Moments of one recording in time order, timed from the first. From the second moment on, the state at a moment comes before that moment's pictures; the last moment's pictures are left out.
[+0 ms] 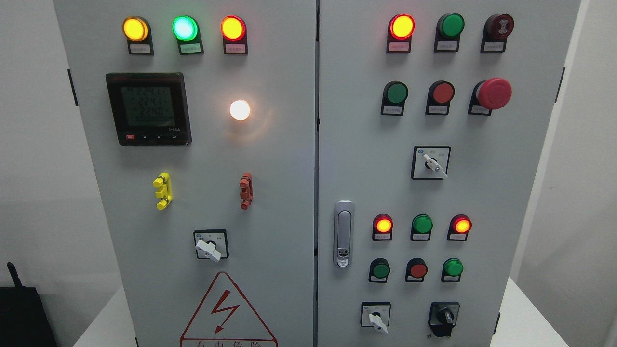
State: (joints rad) left arm 0.13 -0.06 0.04 -0.11 0.00 -0.04 -0.16; right arm 0.08 0.00 -0.04 -1.66 -0.06 -0.21 0.01
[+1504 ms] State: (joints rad) left arm 0.13 -0.06 0.04 -0.11 0.00 -0.04 -0.16; right arm 0.05 0.00 -0.01 -1.73 -0.07 -0.17 0.01
